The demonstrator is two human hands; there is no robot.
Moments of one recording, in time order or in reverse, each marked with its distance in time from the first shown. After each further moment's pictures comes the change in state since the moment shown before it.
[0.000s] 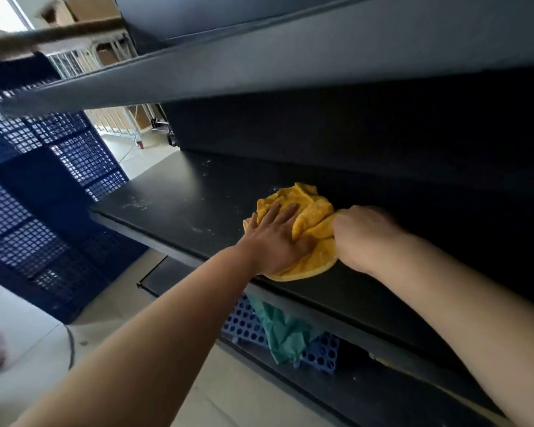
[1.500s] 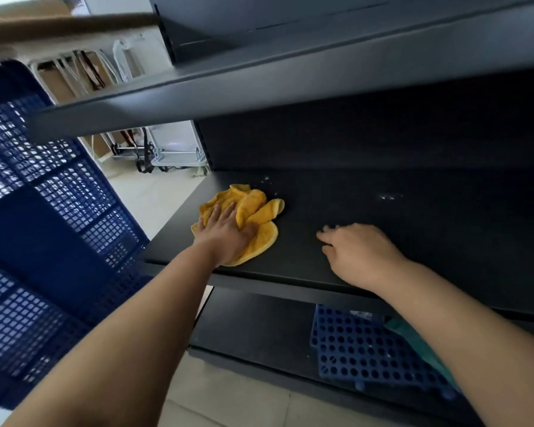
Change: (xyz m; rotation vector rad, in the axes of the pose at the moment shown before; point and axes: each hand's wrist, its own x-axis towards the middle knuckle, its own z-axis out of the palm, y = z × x) left_hand 0.033 -0.334 -0.040 -0.097 0.057 -0.118; right_hand 0.104 -0.236 -0.005 0.267 0.132 0.040
